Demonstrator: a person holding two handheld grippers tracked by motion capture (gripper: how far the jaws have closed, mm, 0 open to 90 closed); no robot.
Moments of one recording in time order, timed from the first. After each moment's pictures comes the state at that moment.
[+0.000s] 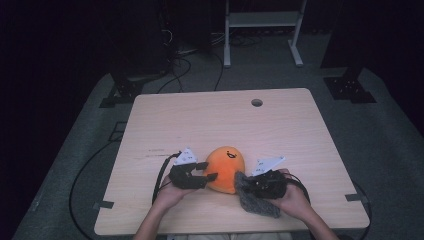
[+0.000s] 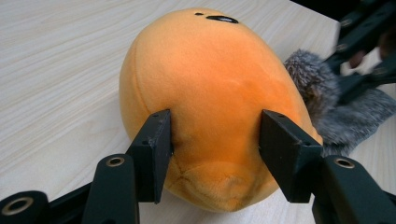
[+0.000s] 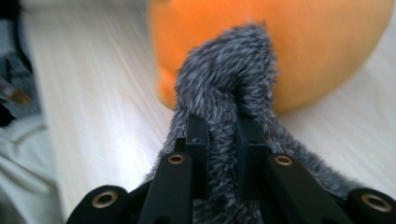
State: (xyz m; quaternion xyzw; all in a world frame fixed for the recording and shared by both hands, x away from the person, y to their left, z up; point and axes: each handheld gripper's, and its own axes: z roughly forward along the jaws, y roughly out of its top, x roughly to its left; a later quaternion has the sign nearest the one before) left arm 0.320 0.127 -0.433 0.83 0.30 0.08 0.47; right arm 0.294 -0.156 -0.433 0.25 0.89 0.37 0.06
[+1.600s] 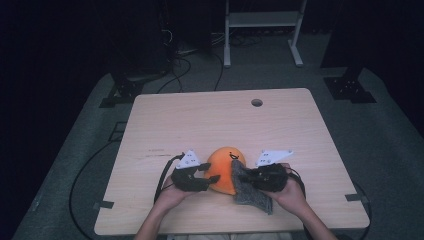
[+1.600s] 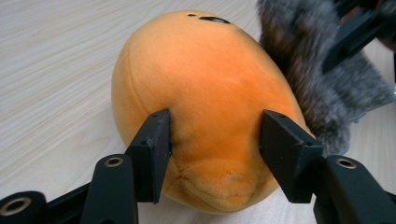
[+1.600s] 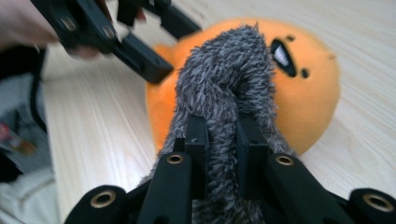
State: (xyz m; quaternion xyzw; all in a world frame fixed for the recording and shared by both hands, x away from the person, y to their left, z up) left arm 0.315 0.122 -0.433 0.83 0.26 0.08 0.48; right arm 0.302 -0.157 -0.419 0.27 0.85 0.45 0.08
